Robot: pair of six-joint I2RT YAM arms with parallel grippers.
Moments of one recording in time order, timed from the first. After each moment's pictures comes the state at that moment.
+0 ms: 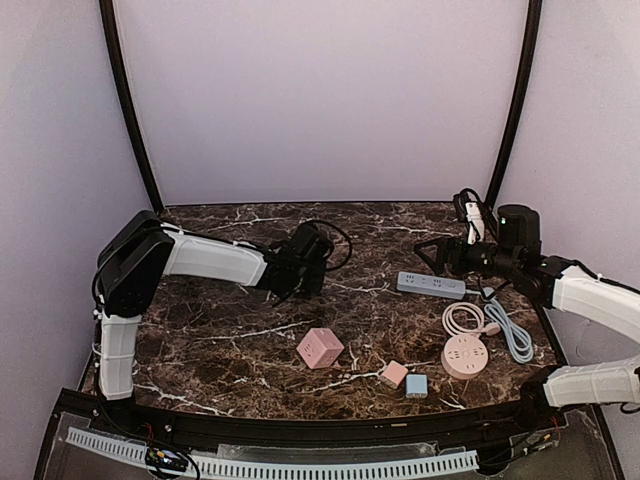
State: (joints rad) left arm -0.87 2.11 1.42 -0.16 -0.52 -0.45; right arm 0.42 1.05 0.64 0.02 -0.31 0.26
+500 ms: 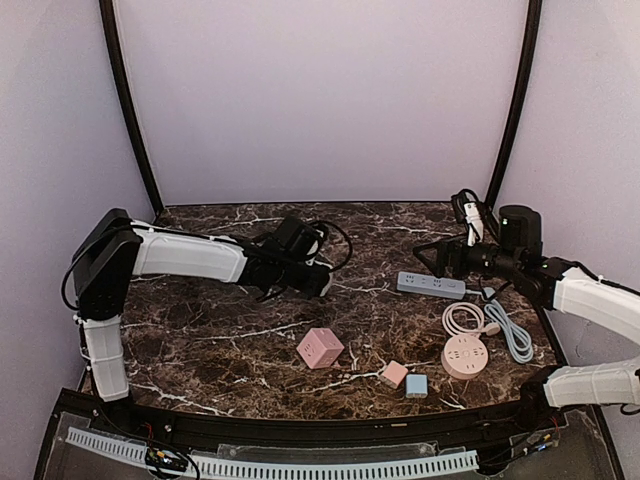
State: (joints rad) left arm -0.87 1.97 1.33 -0.18 -0.25 -0.27; right arm 0.42 1.04 0.63 0.03 -0.35 0.20
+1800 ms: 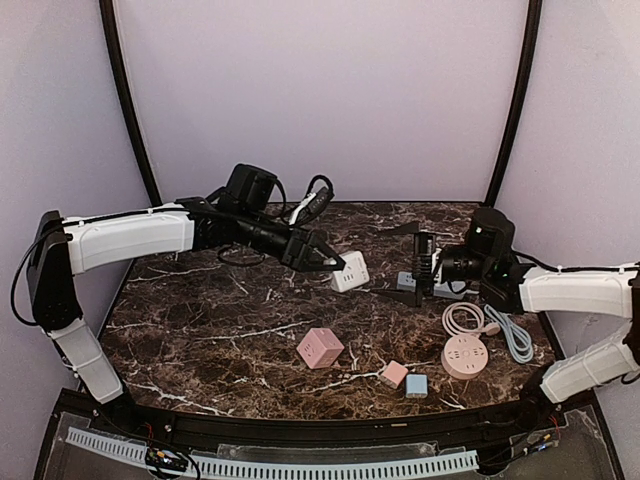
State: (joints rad) left arm -0.77 1.70 1.36 -0.26 0.80 -0.26; right arm 0.63 1.26 0.61 0.60 -0.85 -0.88
